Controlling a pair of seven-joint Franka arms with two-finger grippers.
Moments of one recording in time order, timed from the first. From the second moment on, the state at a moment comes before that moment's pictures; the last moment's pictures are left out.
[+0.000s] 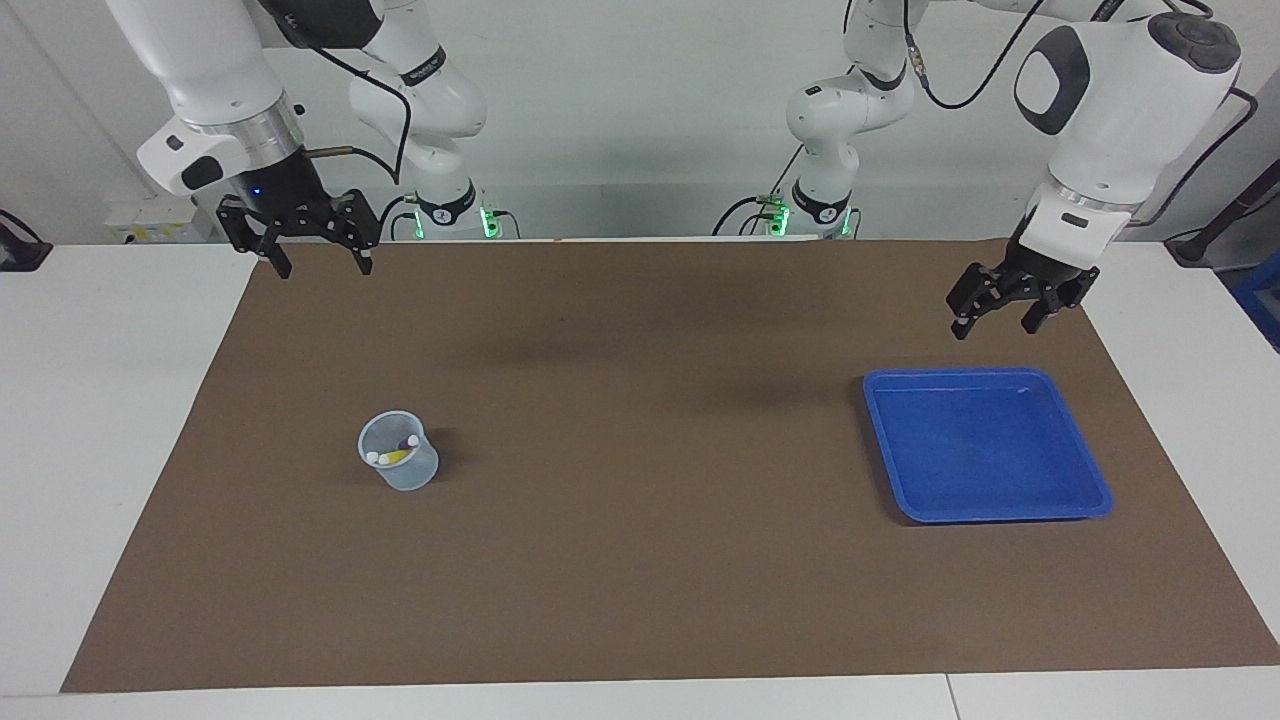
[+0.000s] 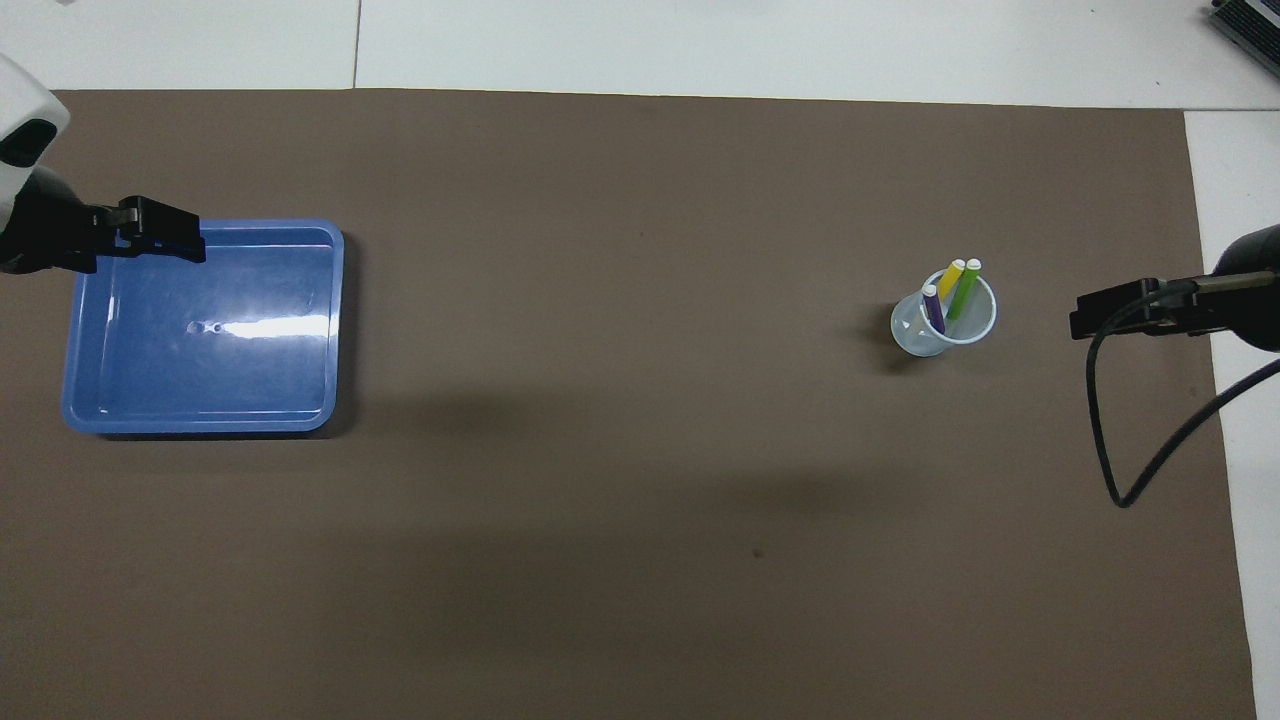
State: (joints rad) left arm 0.26 0.10 -0.35 -1.55 0.02 1.75 -0.12; right arm -0.22 -0.03 0.25 -1.58 0.01 1.59 0.02
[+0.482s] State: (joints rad) left arm 0.22 0.10 -0.28 -1.56 0.02 1.75 -0.11; right arm -0.22 -0.03 0.25 -1.58 0.01 1.59 0.02
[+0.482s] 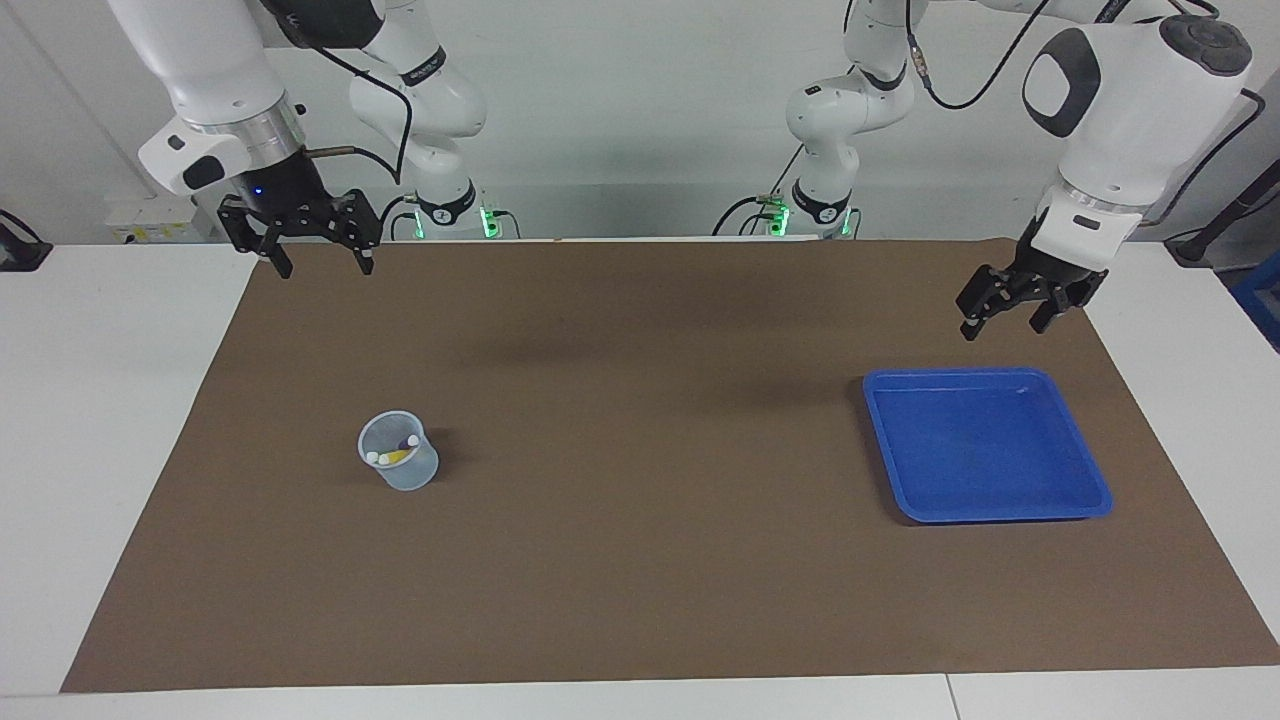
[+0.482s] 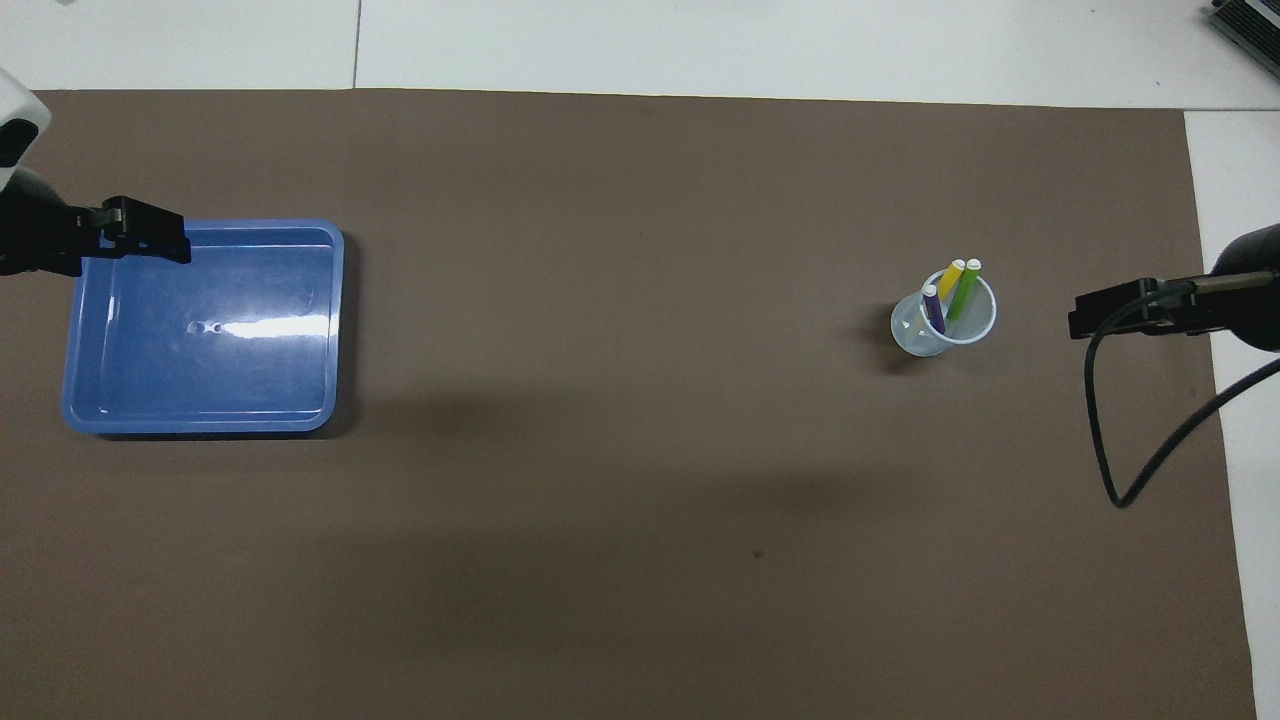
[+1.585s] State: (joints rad) left arm 0.06 0.08 -0.15 -1.56 0.02 1.75 -0.12; right arm -0.01 -0.03 0.06 -1.58 0.01 1.59 0.02
